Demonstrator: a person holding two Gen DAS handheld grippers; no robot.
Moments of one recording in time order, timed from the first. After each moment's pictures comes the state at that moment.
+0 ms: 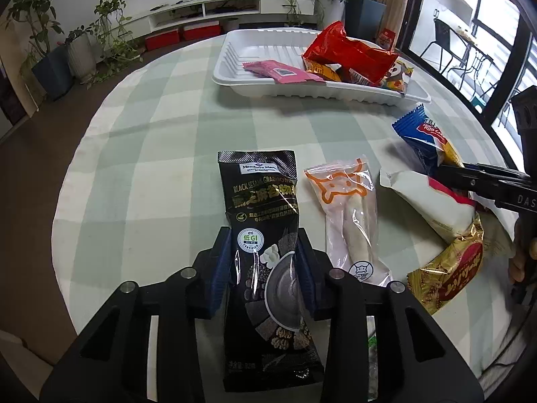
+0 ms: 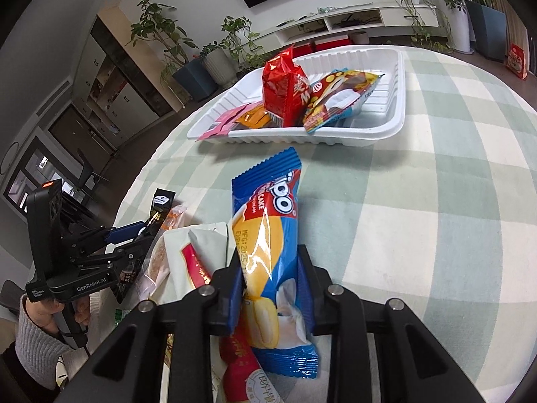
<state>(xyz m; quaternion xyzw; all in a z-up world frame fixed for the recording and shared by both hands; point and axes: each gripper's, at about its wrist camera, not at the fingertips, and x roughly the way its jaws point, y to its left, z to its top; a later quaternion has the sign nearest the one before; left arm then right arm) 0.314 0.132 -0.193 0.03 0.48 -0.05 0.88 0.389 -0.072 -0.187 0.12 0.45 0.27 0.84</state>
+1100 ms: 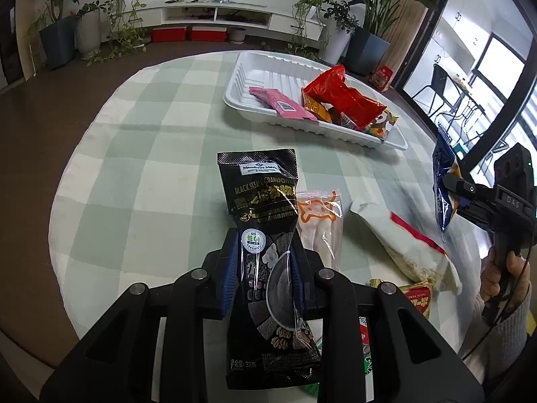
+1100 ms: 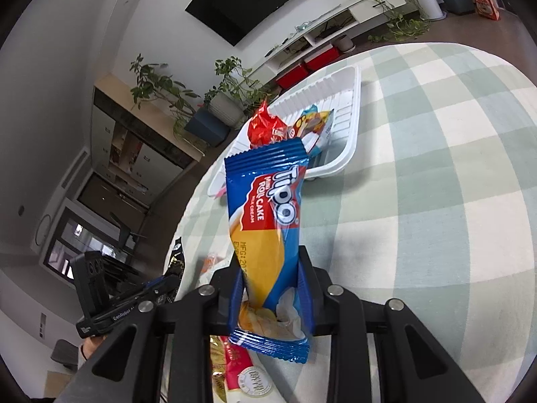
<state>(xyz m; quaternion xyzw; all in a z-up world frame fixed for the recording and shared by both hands) 0.295 0.153 -0.161 -0.08 0.45 -0.07 0.89 0.383 -0.142 -0.167 0.30 0.41 0.28 0.81</state>
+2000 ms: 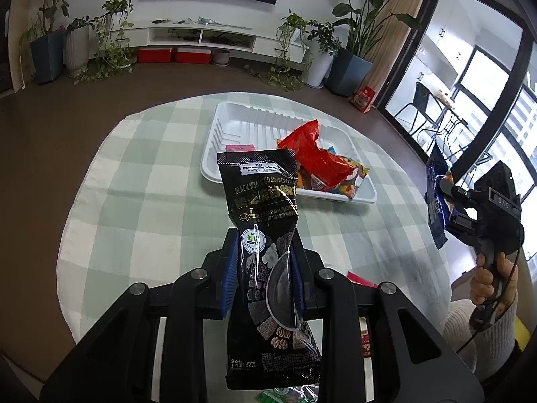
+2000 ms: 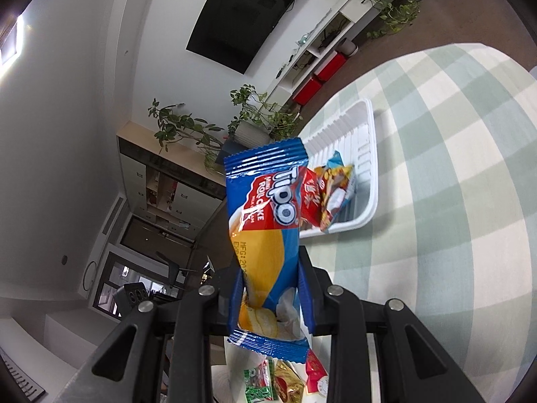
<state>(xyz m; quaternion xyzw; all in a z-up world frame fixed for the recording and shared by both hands) 0.323 0.148 -0.093 -0.10 0.41 -0.10 0.90 0.413 -0.177 -0.130 0.41 0.37 0.31 0.77</state>
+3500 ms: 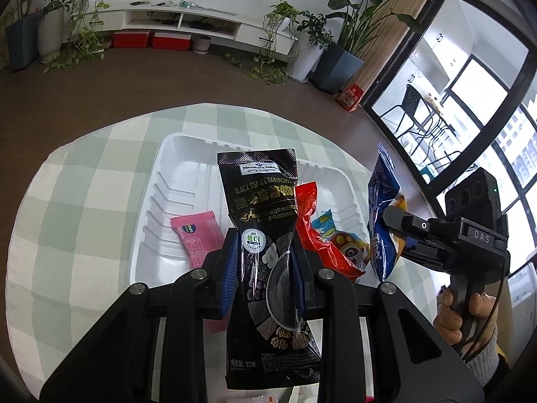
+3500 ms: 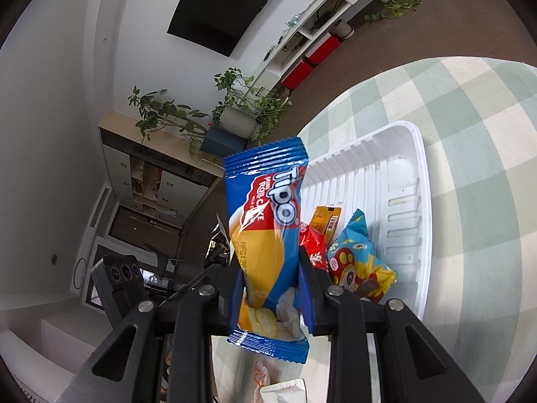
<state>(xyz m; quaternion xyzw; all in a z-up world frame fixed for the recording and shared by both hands) 0.499 0.116 -0.101 -0.13 0.43 -0.15 0.88 0.533 -0.129 -0.137 0.38 0.42 0.31 0.76</state>
